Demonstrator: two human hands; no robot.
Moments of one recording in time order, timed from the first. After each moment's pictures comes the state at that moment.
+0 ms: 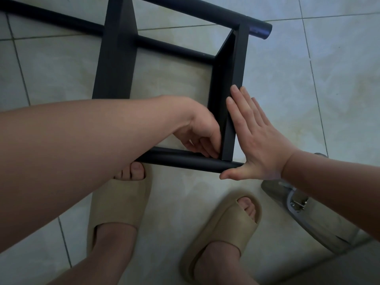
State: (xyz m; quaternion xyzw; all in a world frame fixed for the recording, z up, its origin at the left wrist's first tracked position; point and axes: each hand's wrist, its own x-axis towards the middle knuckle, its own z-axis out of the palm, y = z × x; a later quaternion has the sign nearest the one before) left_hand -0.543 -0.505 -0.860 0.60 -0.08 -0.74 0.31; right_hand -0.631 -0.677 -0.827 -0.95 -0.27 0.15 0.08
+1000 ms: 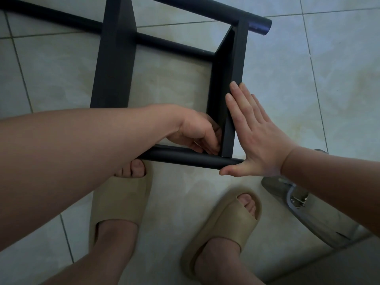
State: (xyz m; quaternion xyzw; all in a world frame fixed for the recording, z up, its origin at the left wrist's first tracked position) left_hand -0.558 -0.493 -0.873 0.55 -0.09 -0.70 0.45; right_hand -0.631 -0.678 -0.828 -0.95 -0.27 0.15 0.08
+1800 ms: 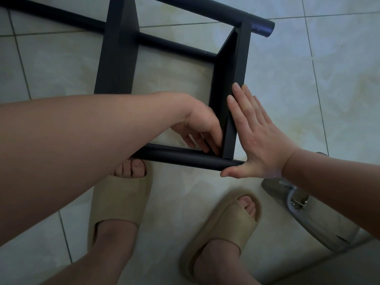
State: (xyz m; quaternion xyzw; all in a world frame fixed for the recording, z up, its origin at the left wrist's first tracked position) left_hand -0.536 -0.499 -0.866 0.60 -0.14 -0.73 0.32; right_hand -0.631 -0.679 -0.830 -0.95 -0.28 0.14 0.08
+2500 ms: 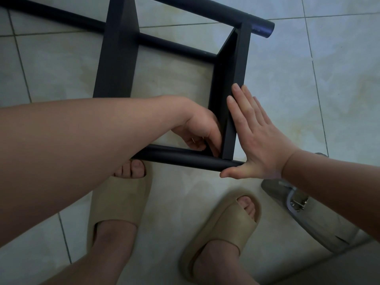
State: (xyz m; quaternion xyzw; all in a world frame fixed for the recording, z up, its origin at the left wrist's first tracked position) left_hand -0.540 -0.499 -0.868 0.58 -0.15 -0.72 0.34; right_hand -0.631 -0.678 -0.829 -0.95 -0.27 0.15 0.08
